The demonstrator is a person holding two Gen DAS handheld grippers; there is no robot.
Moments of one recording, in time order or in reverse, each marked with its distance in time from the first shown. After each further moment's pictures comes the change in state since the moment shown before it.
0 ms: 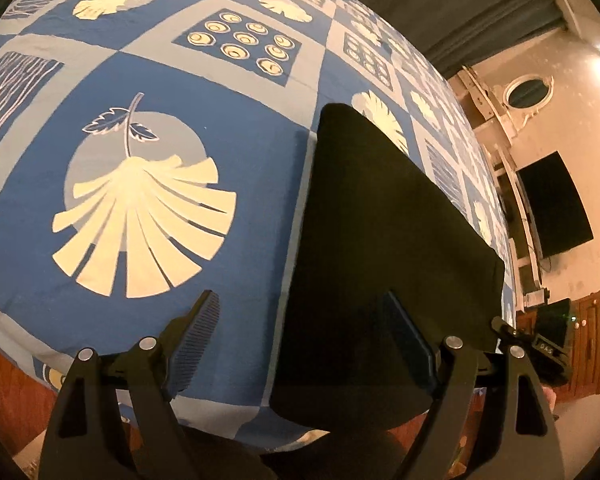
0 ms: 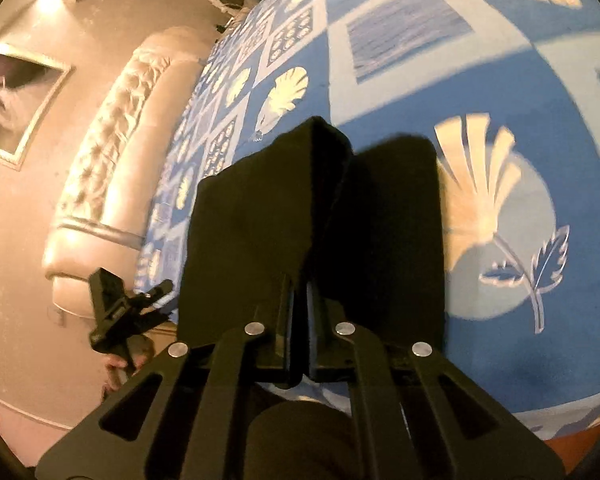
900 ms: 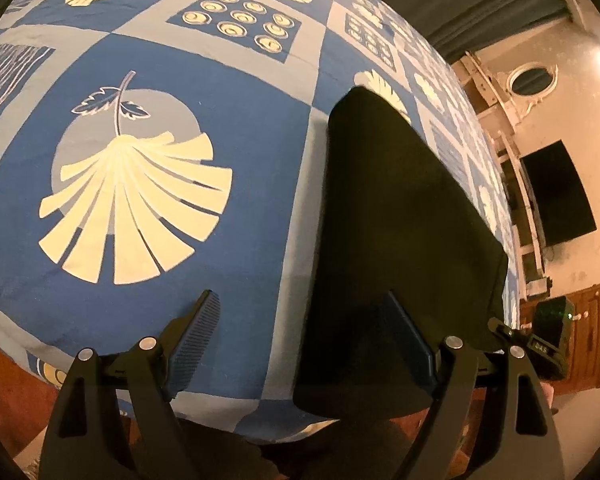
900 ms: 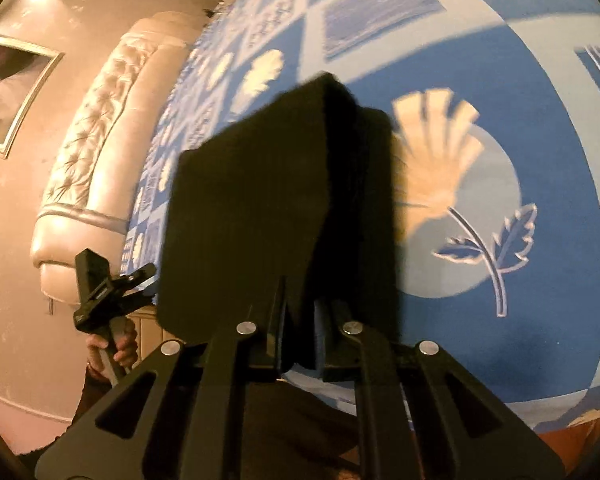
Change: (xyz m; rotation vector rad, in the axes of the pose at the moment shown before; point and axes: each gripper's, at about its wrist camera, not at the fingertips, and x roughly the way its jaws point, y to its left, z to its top) left arm 0.014 -0.001 -0.005 0.006 0.062 0.012; right arm -0.002 -0.021 -0.003 -0.014 0.064 -0.073
